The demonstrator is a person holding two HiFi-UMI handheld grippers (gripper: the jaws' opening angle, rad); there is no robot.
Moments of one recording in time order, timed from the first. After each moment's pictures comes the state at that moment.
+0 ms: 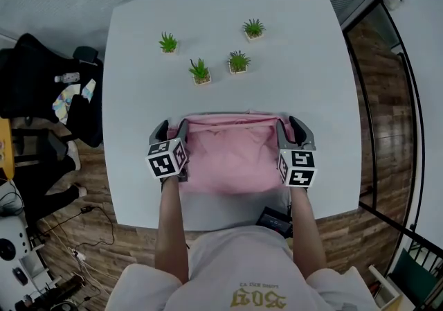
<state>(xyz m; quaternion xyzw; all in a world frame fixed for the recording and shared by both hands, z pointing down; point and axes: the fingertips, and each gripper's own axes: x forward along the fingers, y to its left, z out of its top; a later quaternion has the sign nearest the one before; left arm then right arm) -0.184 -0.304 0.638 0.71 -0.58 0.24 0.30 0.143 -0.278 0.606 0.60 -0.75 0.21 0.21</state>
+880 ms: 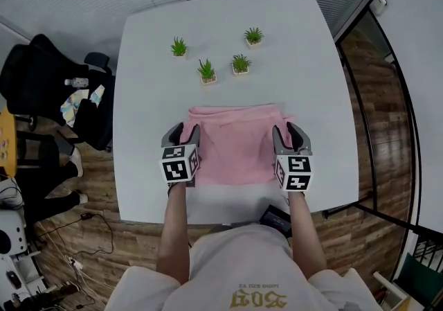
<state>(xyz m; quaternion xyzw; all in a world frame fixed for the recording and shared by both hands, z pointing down) -0.153 -0.258 0.582 0.76 -0.55 0.24 0.25 0.119 -0.227 0.560 0.60 -0.76 0.18 0.19</state>
